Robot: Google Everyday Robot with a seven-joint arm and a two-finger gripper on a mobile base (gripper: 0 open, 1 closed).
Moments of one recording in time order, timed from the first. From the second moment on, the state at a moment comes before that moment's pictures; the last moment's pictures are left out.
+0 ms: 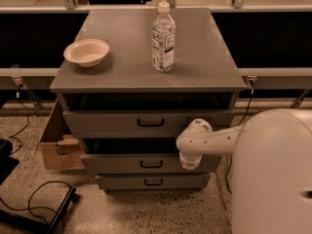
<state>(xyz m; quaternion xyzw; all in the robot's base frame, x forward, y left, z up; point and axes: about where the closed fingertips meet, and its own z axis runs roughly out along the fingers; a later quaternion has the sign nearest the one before) 0.595 -0.138 0.424 -0.65 0.75 -0.07 0.06</state>
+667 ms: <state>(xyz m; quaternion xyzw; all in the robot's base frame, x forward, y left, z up) 0.594 -0.138 0.425 -0.65 0.75 -0.07 0.06</state>
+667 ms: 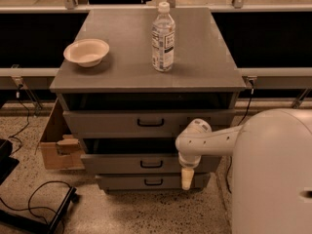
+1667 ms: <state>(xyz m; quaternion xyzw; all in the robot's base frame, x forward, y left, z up) 0.520 -0.116 0.412 -0.66 0.75 -0.02 0.02</state>
